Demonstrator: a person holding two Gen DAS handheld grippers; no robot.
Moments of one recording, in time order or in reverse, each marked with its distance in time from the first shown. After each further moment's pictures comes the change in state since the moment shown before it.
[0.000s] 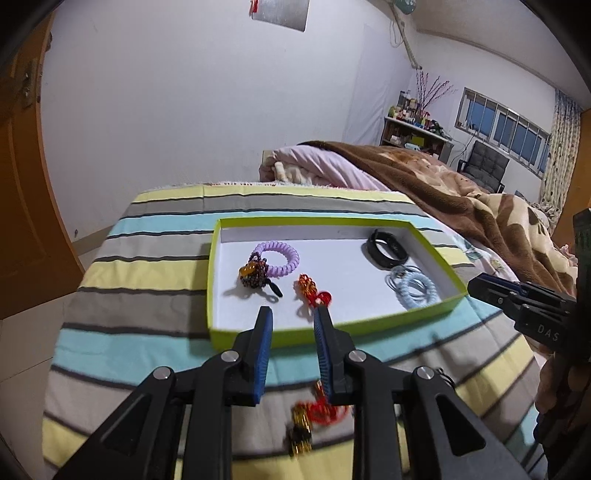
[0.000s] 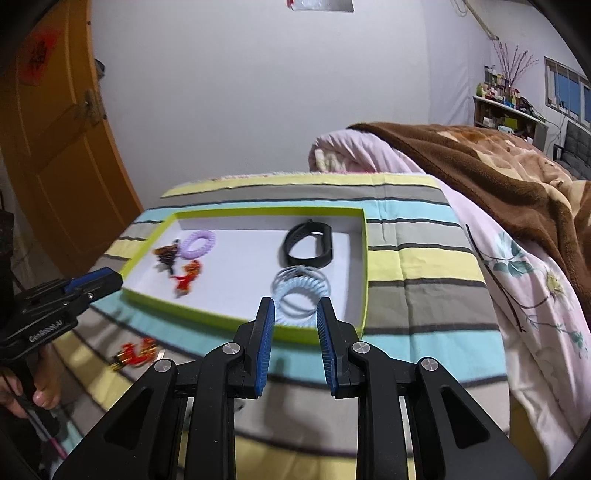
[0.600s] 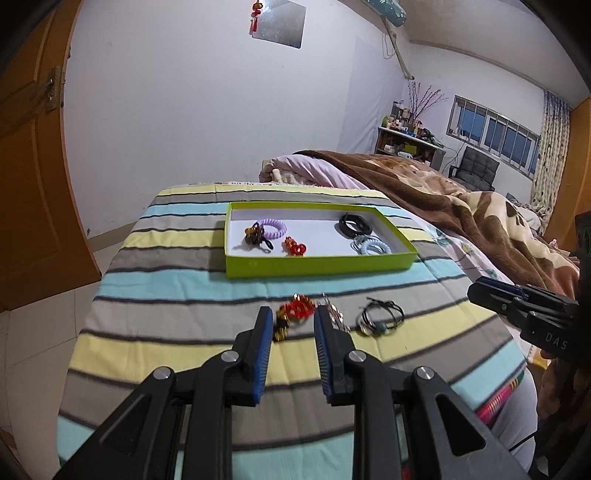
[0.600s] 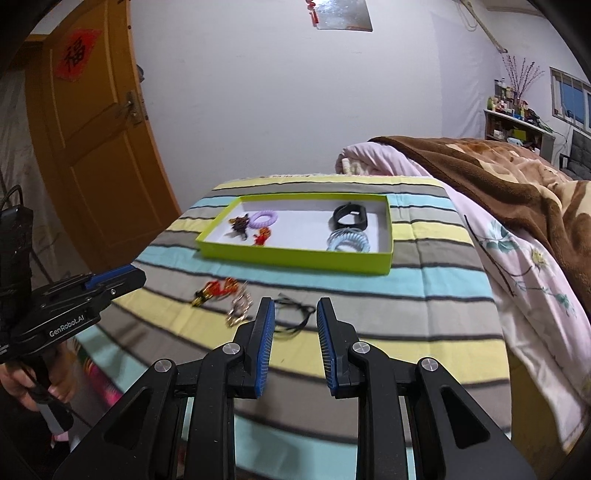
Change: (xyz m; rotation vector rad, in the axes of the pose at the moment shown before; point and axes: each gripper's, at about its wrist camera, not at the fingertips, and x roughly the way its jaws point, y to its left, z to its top) left arm -0.092 -0.014 -0.058 0.002 -0.044 0.004; right arm -0.090 0.042 -0.059 -0.034 -0.039 0.069
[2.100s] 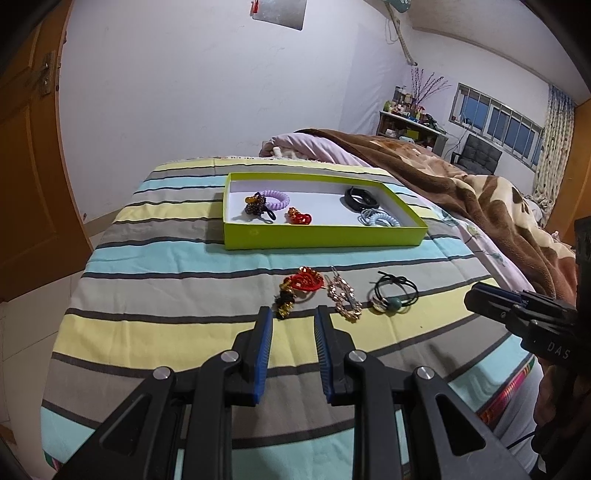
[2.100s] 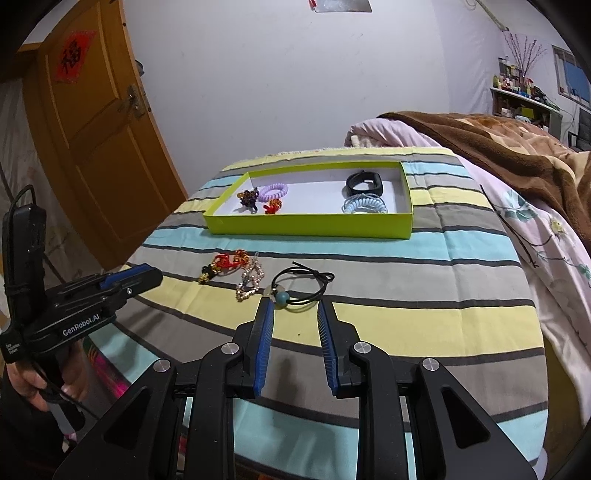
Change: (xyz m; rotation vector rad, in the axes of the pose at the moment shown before) left arm 0.027 0.007 -0.016 -0.008 0.066 -0.001; right arm 0.023 0.000 -0.023 0.046 0.061 0.054
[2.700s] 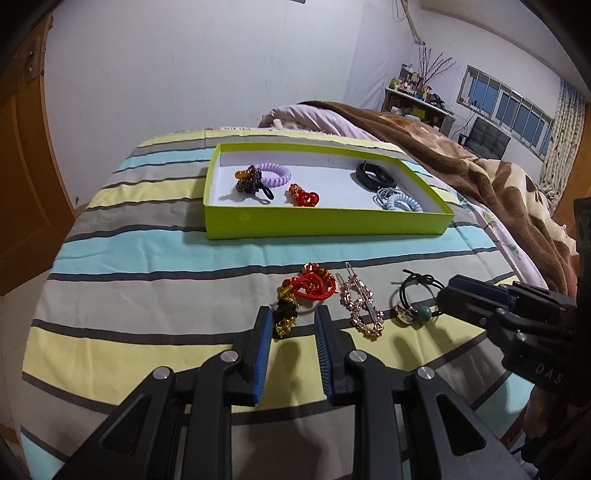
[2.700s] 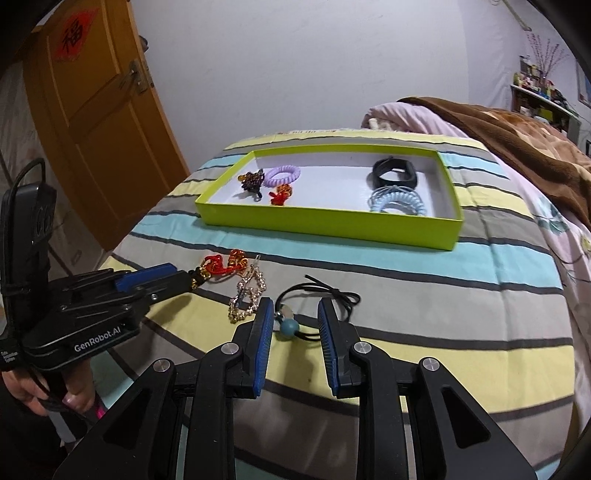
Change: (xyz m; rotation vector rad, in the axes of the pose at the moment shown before) left arm 0.057 0.000 0.011 -0.005 0.108 -0.001; right arm 0.060 0.009 0.019 -0.052 0.078 0.027
